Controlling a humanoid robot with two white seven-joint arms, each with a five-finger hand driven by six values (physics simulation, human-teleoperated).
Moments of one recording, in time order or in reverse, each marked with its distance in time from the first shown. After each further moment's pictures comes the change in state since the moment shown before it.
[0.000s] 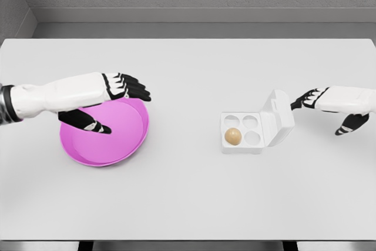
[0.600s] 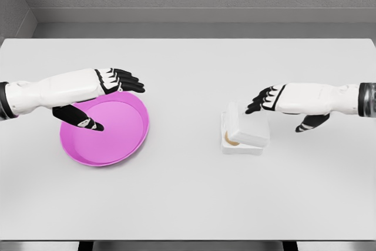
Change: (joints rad) left arm -0.005 0.004 0.005 0.044 -0.004 -0.001 0.000; right arm -0.080 0.093 0.031 -0.166 -0.004 0.000 0.000
